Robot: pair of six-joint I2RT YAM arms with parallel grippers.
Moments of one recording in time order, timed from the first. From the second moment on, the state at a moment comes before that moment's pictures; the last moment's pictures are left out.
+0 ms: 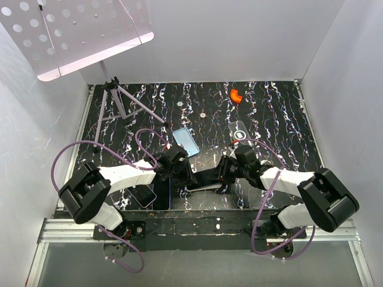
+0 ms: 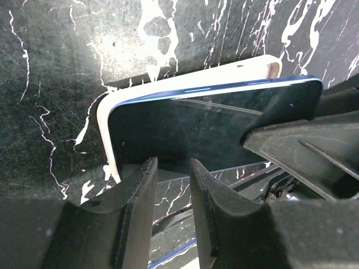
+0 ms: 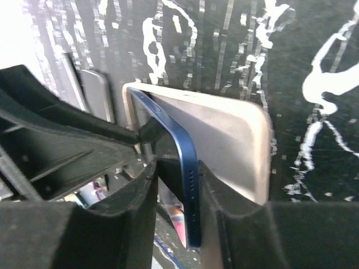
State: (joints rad) left arm -0.85 1.47 0.73 -0.19 0.11 -1.04; right arm 0.63 1.34 0.41 0.22 -0.43 0.95
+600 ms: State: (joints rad) left arm -0.85 1.48 0.72 -0.20 0.12 -1.11; right arm 0.72 1.54 0.77 -0.30 -0.31 0.79
